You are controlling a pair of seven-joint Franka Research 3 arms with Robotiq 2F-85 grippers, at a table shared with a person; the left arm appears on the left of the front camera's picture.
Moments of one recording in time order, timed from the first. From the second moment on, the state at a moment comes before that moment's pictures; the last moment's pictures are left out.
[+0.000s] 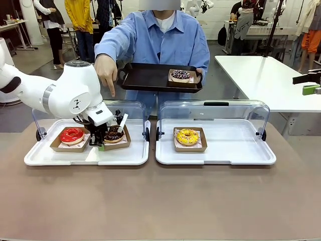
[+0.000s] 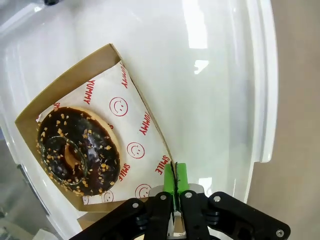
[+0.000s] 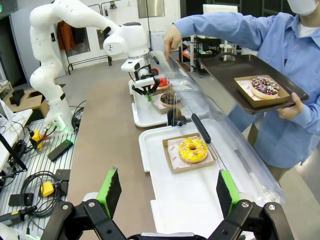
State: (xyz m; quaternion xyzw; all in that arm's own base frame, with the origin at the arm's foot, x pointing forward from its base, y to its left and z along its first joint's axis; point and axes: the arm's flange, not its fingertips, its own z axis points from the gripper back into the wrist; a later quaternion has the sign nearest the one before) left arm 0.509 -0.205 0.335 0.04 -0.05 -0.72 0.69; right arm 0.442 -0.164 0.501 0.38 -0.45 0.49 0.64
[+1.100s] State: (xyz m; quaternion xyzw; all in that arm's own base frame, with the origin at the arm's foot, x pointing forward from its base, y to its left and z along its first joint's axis) left arm 0.425 -0.265 0.530 0.00 0.00 -0.79 0.61; right arm 0.442 -0.164 0.501 0.38 -0.45 0.49 0.64
